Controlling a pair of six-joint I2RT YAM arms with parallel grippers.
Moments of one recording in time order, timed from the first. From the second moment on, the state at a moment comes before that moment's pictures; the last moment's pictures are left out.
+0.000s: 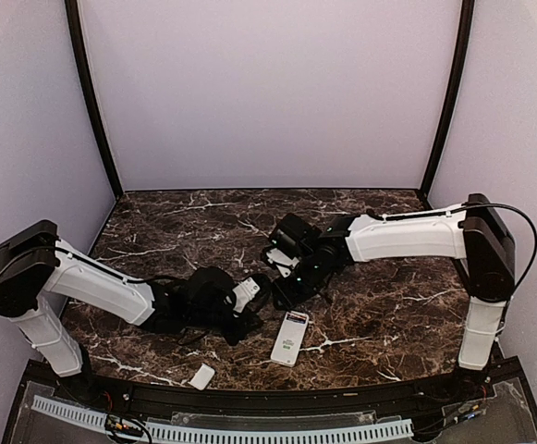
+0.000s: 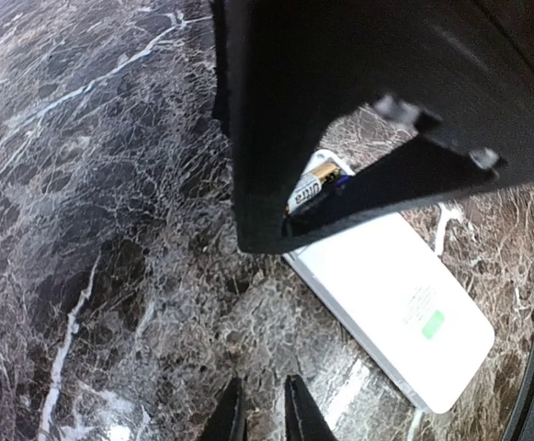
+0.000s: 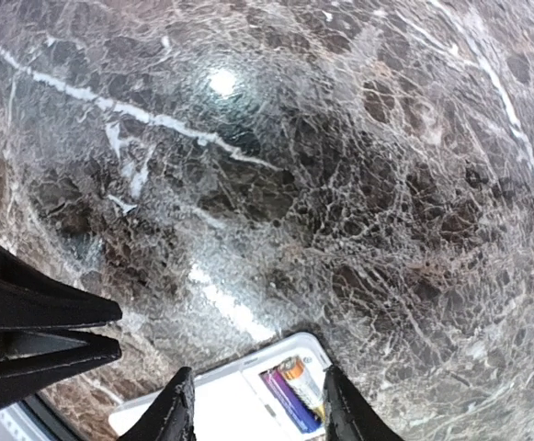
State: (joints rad) left arm -1.07 1.65 0.70 0.22 0.02 -0.13; right arm 1.00 1.90 1.39 -0.67 -0.06 0.30
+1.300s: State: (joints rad) left arm -1.13 1.65 0.70 0.22 0.02 -0.07; right arm 0.97 1.92 1.30 -0.63 -0.10 0.36
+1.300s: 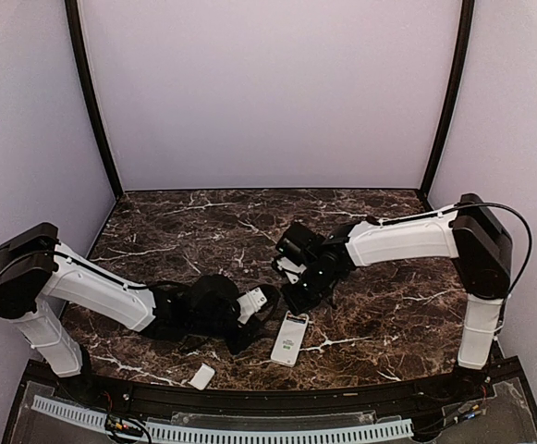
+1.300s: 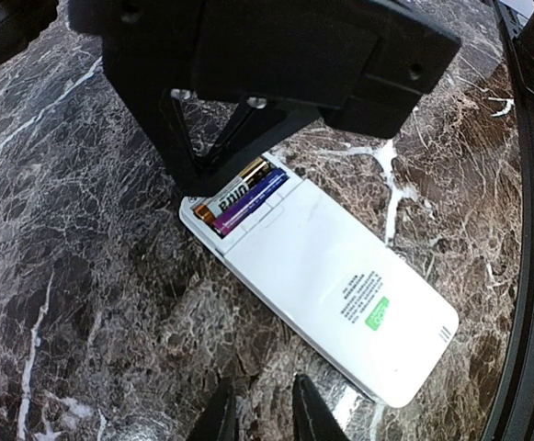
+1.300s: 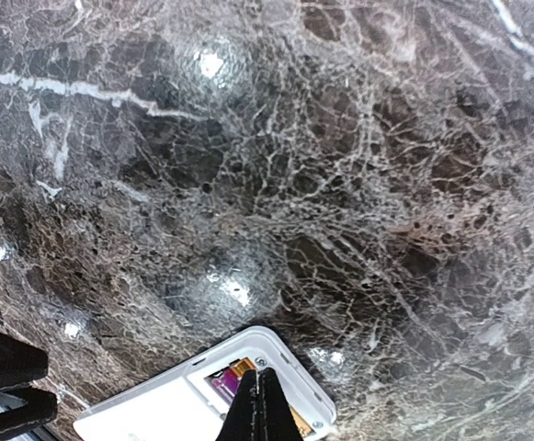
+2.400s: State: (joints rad) left arm -1.02 1.45 0.68 0.06 -0.29 -0.30; right arm 1.04 1.90 1.38 -0.67 -0.07 0.32
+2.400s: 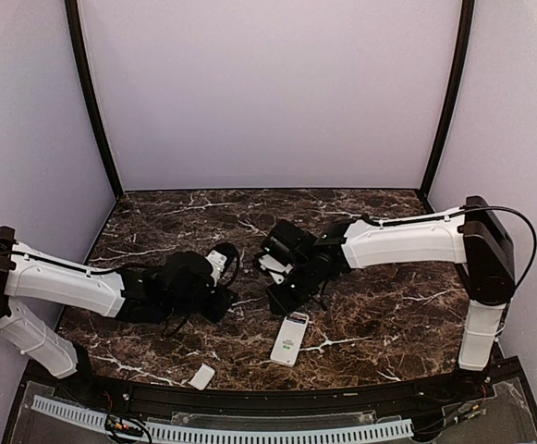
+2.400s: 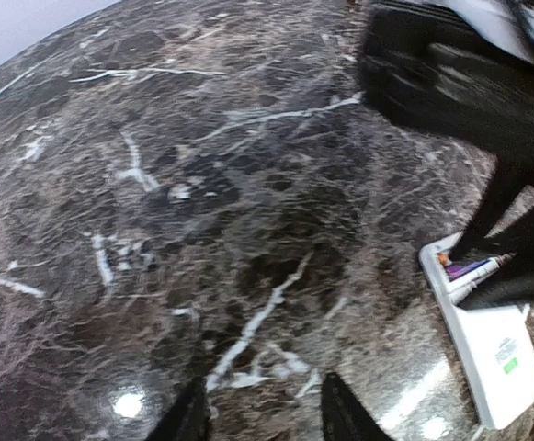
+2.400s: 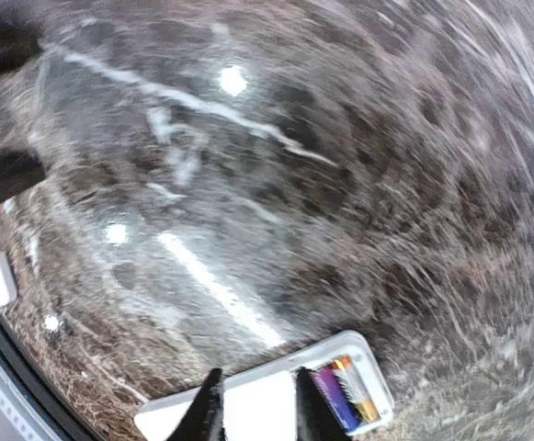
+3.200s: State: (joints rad) left arm -0.94 0.89 0.57 -0.37 -0.52 -0.65; right arm 1.39 2.12 1.49 -0.35 -0.38 -0.77
